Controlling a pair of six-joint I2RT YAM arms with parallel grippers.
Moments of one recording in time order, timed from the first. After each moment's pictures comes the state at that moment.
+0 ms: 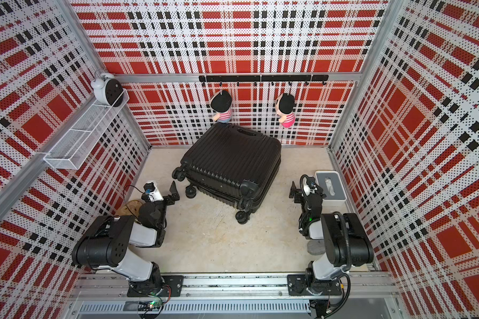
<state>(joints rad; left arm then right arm) 0.02 1.57 0.21 1.39 -0.12 -0.08 0.02 1.56 0.30 1.13 0.07 0.01</state>
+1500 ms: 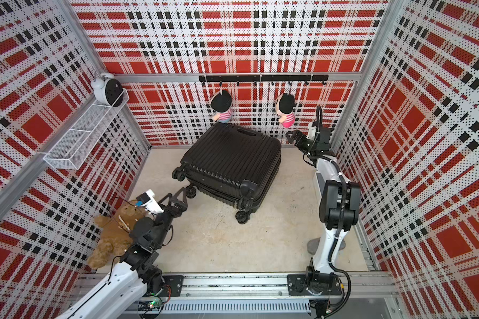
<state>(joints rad) -0.50 0.59 0.22 0.37 -0.27 -0.68 -0.09 2.02 1.70 -0.06 -0.59 0.59</state>
